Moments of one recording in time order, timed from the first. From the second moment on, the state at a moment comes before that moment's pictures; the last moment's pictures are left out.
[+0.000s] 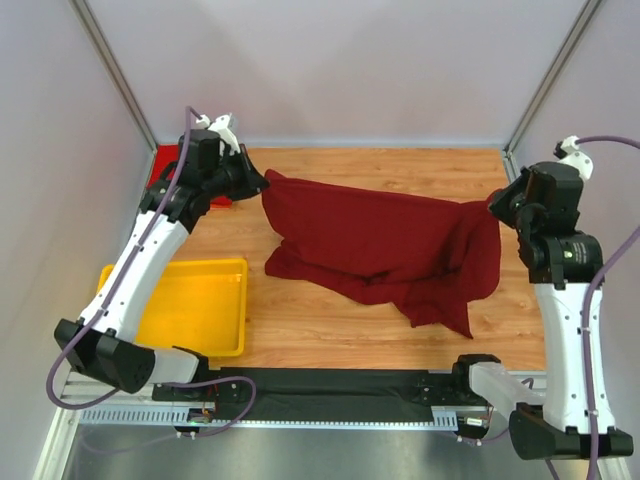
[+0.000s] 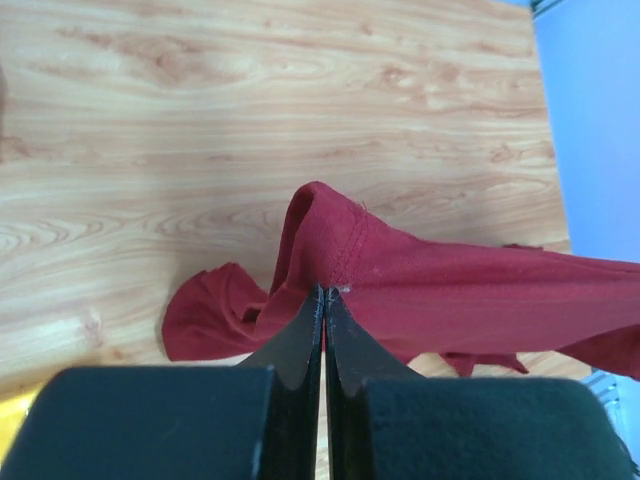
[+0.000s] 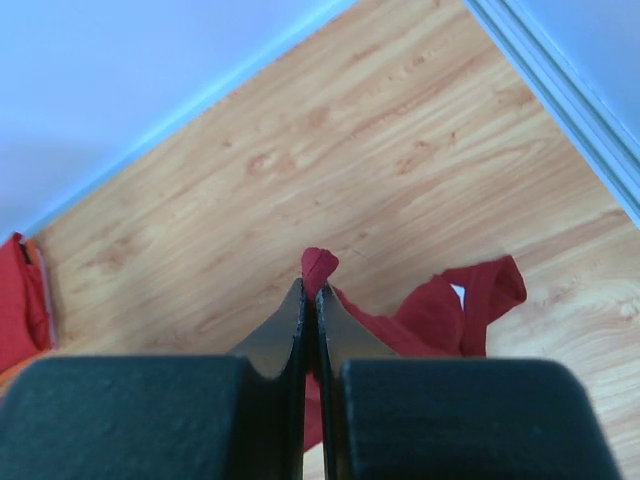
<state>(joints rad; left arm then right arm) -0.33 1.32 1.49 -0.66 0.17 -0.48 0.01 1.00 1.47 -0.89 0.22 0.54</state>
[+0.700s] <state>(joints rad) -0.26 1.73 1.34 -0.77 0.01 -0.49 0.38 1.44 1.00 -0.72 0.17 0.61</state>
